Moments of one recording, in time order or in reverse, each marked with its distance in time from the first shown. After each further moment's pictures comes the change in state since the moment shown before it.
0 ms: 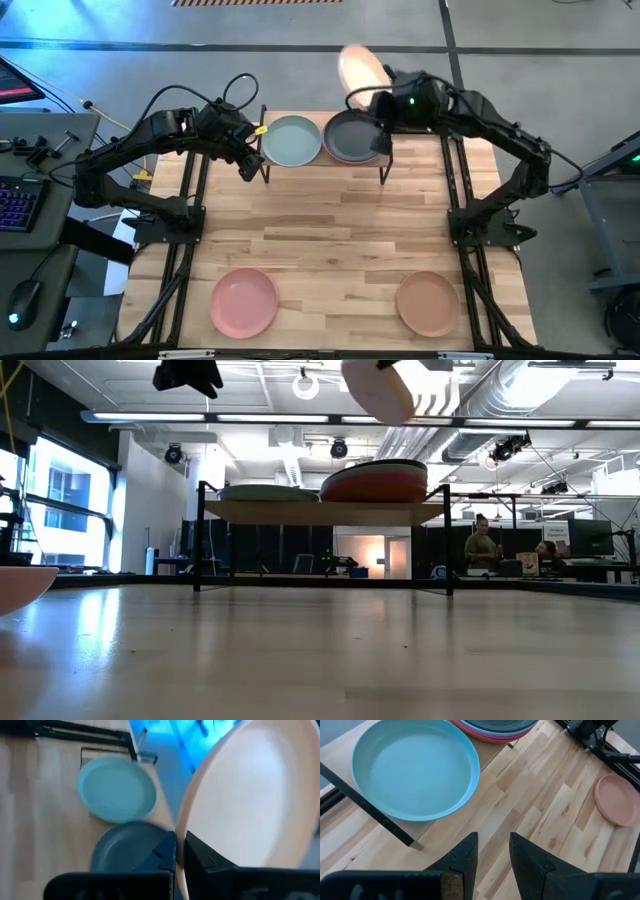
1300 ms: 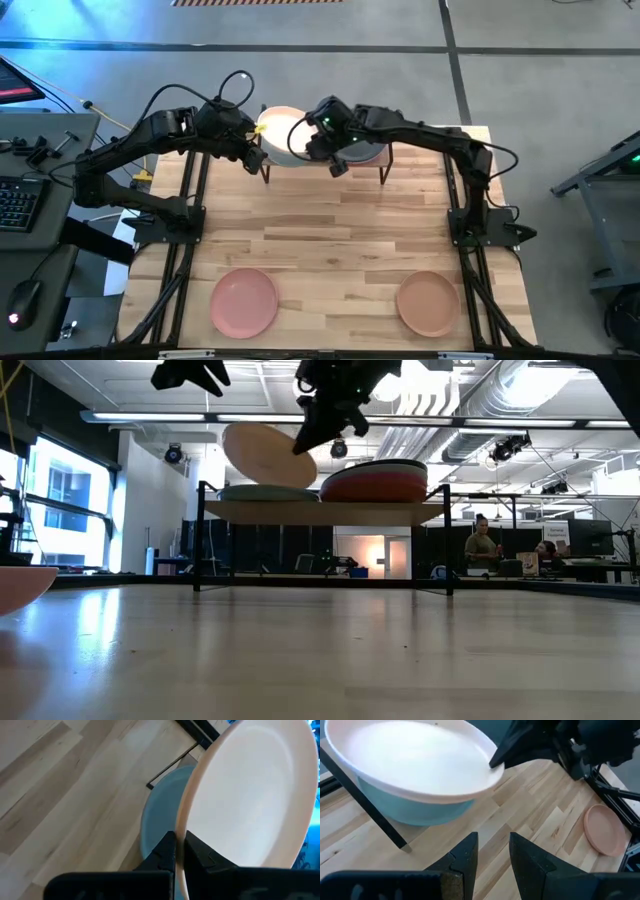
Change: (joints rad) left arm 0.000 -0.001 0.000 0.049 -0.027 -0.156; right arm -0.021 0.438 -0.002 0.237 -0.418 -0.589
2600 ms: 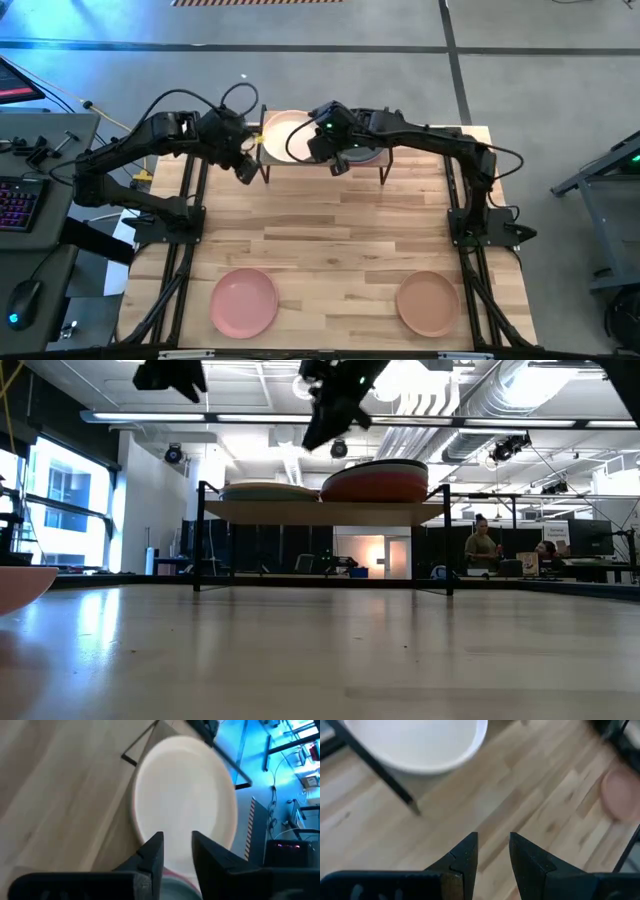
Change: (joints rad) left arm -0.033 0.000 0.000 -0.164 0.033 -0.001; right arm 0.044 -0.043 0.000 -0.040 0.262 0.086
